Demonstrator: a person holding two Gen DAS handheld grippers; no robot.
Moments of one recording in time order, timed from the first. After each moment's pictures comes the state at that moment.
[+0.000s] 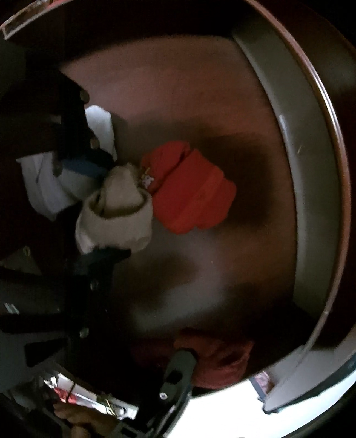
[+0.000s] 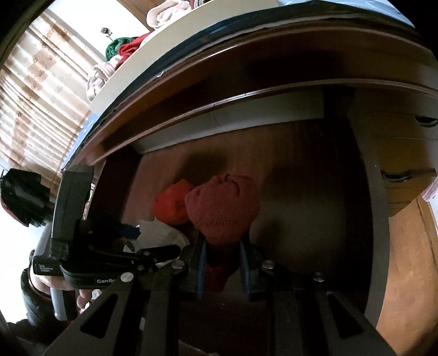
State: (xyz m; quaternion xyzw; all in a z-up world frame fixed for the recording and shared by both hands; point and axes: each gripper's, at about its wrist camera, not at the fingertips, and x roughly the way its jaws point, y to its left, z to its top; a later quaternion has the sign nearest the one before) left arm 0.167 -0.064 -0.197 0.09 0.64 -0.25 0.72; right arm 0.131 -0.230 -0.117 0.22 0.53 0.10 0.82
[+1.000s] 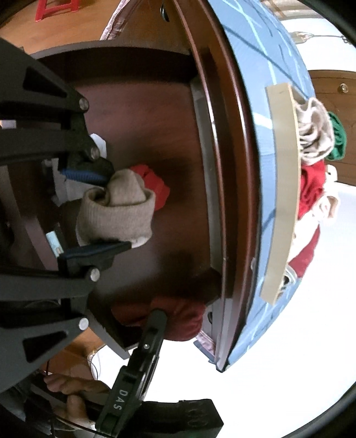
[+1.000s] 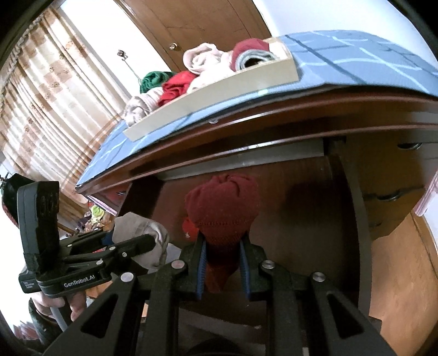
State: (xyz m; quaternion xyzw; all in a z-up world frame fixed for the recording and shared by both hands) left arm 0.107 -0.016 -0.093 0.02 0.48 -0.28 0.83; right arm 0.095 -0.222 -0.056 0.21 0.44 0.09 0.87
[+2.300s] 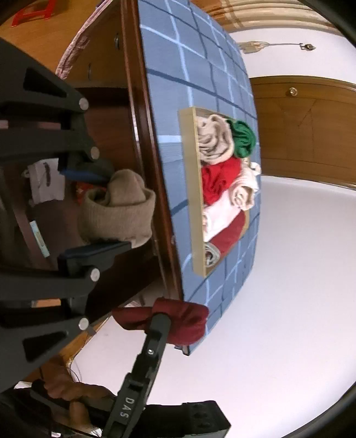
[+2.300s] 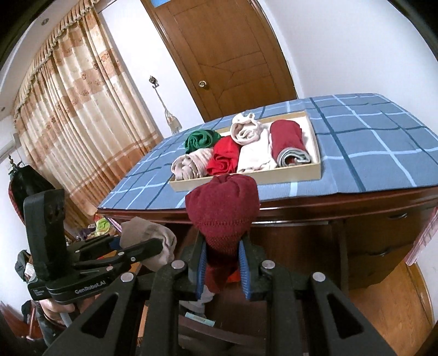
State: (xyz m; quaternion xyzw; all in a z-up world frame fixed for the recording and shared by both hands) left arm 0.087 -0.005 -0.004 0.02 0.36 -0.28 0.89; right arm 0.078 -0.205 0.044 0.17 0.34 0.10 0.92
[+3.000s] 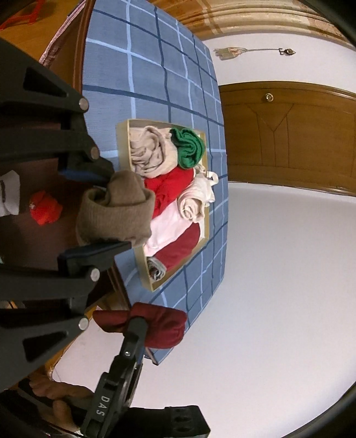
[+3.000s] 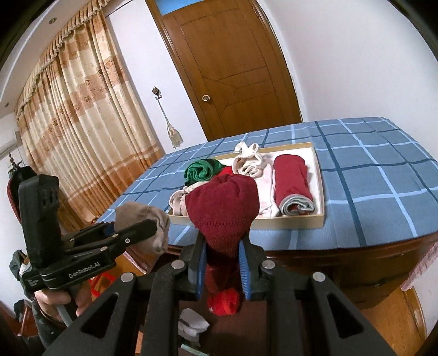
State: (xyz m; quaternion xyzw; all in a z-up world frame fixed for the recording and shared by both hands) left arm 0.140 -0.012 0.040 0.01 0.31 -0.27 0.91; right arm 0.125 -0.212 0.076 0.15 0.31 0.10 0.93
